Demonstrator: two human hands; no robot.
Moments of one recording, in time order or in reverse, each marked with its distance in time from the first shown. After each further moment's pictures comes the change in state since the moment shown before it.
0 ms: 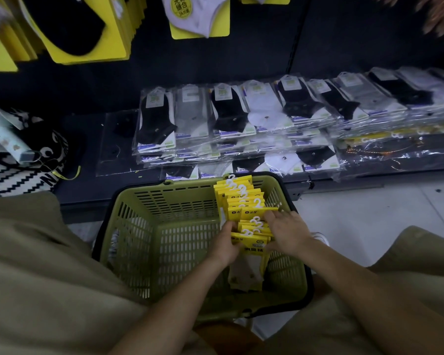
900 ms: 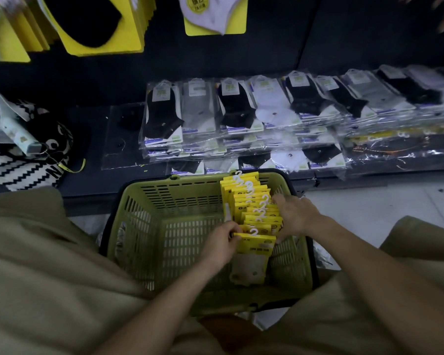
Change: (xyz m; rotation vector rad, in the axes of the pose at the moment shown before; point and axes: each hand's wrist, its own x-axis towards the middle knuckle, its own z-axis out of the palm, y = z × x) left_hand -0.031 0.003 -0.034 0.110 0.082 0.174; right_hand 0.017 0.008 -0.036 0.050 -0.207 0.071
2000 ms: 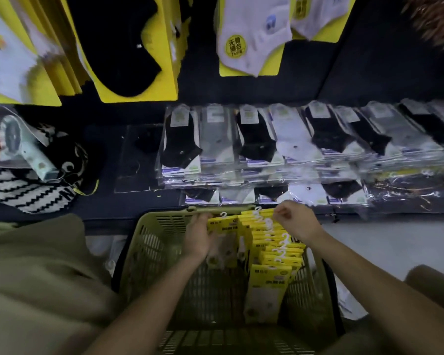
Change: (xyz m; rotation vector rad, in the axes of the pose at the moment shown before) left_hand 0.087 -0.044 -0.074 0.135 0.247 -0.131; right_hand 0.054 -0.017 -0.043 0.687 0.316 0.027
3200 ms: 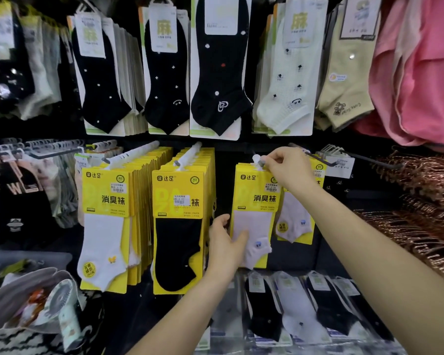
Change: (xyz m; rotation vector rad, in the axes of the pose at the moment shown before) left_hand 0.021 0.268 -0.259 -0.763 0.425 0.423; right_hand 0.029 -0.337 -0.318 0.111 0.783 -0.538
